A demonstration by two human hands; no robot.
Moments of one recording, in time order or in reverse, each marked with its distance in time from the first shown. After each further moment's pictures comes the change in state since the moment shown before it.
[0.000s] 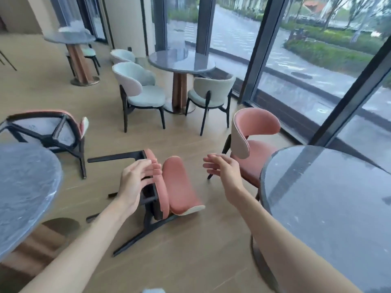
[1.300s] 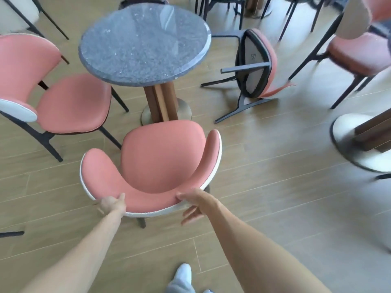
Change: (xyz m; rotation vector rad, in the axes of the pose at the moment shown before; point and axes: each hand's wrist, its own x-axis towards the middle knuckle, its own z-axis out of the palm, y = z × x) left_hand -0.586 -0.180 -0.822 0.927 0.700 -0.794; right_hand -0.772 0.385 0.485 -0.499 -0.482 1.100
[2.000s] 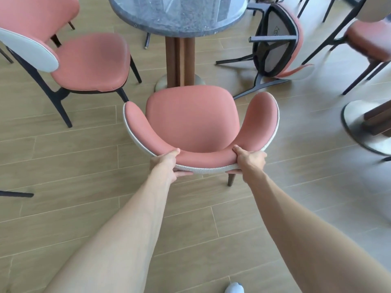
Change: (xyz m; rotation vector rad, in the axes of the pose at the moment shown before) left_hand 0.005 -0.074 -0.010 -0.820 -0.544 -0.194; right_hand 0.030 0.071 0.092 0.497 0.739 -0.309
